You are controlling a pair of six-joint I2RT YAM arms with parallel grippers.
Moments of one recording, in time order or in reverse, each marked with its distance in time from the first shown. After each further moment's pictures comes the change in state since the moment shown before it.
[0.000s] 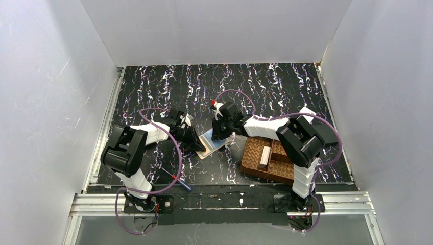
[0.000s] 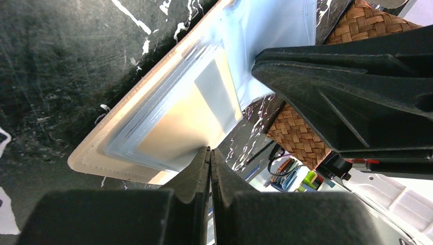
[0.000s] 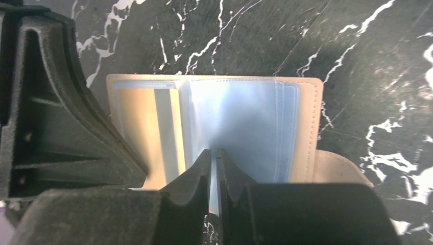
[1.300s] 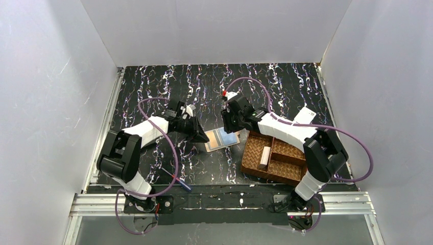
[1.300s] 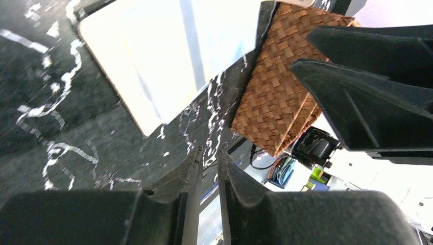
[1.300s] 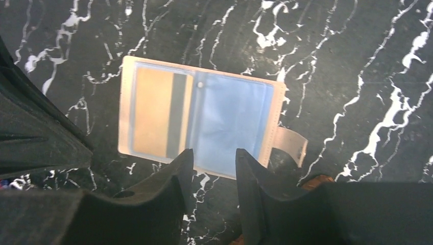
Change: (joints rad) left arm -0.015 -0.078 0.129 -0.105 0.044 0.010; right arm -0.006 -0.254 0.035 -0.297 0.301 -0.076
